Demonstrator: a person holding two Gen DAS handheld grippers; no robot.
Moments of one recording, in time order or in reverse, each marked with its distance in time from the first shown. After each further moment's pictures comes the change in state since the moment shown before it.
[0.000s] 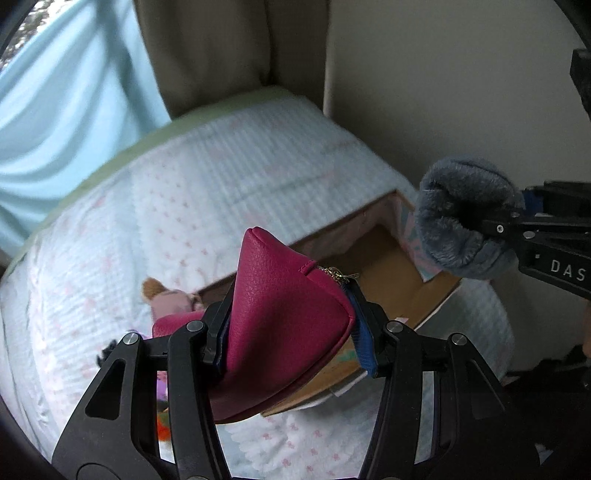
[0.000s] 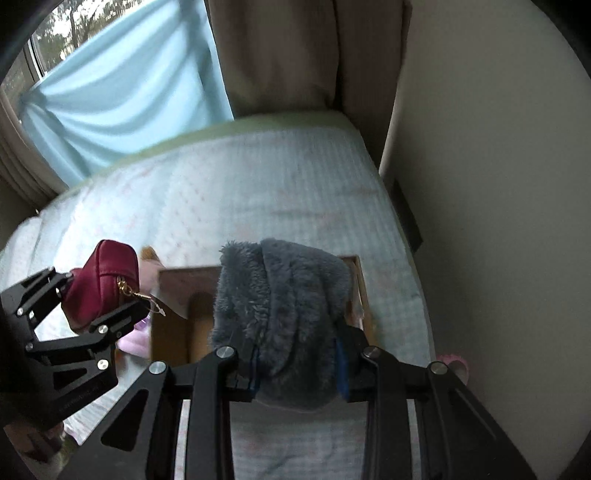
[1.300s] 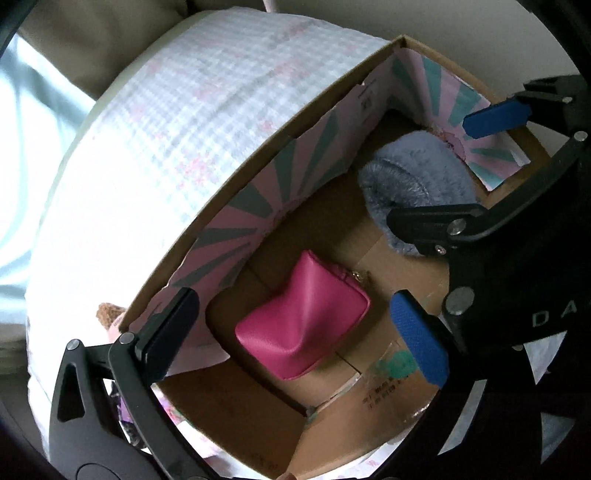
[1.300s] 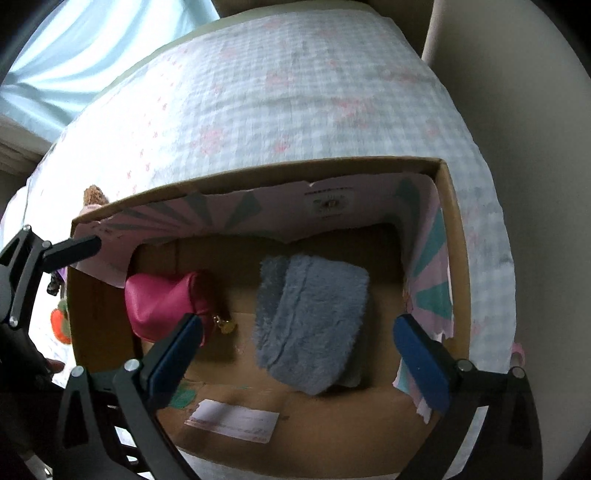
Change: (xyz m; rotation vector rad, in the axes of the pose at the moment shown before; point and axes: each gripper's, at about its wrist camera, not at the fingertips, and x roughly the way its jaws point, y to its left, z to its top) left arm 0.152 -0.038 -0.014 0.297 0.275 0.044; right arm 0.209 -0.031 -0.029 -0.007 0.337 0.093
